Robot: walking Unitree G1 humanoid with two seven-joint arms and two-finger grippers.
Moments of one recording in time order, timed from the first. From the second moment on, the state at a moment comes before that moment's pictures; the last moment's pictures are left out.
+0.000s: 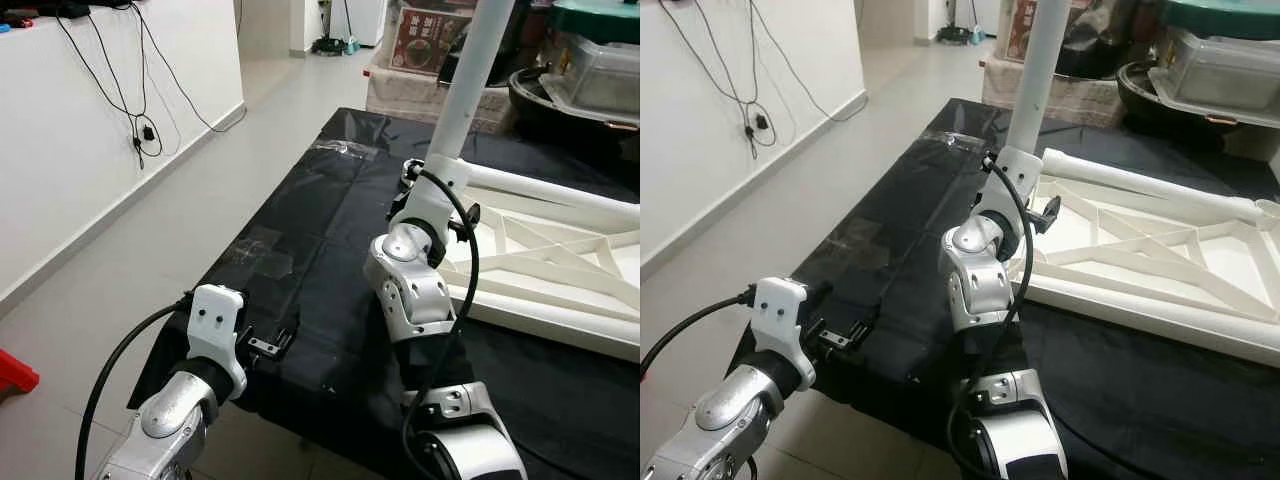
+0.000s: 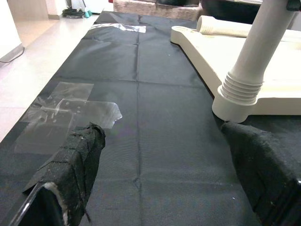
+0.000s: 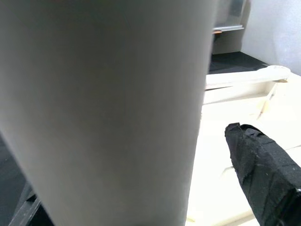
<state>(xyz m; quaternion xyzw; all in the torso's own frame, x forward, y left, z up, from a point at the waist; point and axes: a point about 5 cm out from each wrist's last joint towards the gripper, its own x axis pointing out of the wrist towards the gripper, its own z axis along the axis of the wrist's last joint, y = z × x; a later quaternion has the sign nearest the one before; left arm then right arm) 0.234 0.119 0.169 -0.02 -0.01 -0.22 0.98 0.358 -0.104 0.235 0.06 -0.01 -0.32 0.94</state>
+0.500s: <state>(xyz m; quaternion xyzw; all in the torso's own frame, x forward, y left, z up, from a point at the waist) 0.234 0.119 0.169 -0.02 -0.01 -0.22 0.98 0.355 -0.099 0.241 0.06 -0.02 -0.30 0.95</state>
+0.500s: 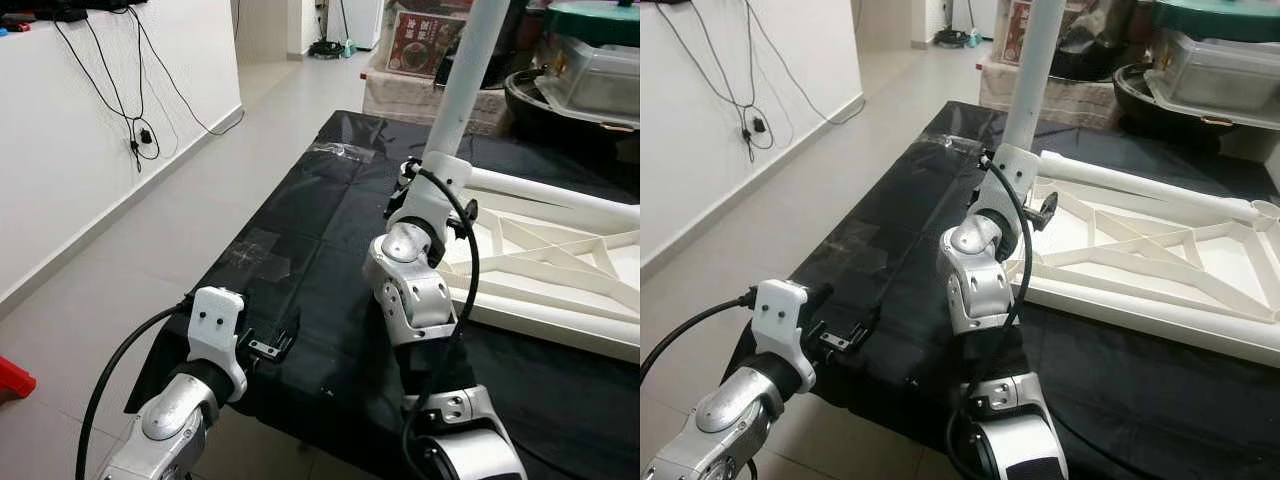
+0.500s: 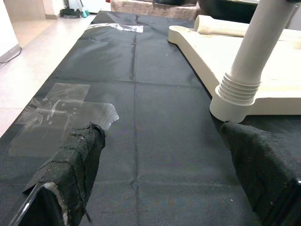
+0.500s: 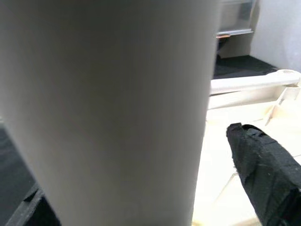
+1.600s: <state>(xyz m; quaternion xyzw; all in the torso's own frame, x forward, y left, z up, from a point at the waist) 0.236 0.120 0.163 -0.02 0.00 -0.21 0.98 0.342 -0.097 0.243 0.07 -0.02 -0.22 0.97</state>
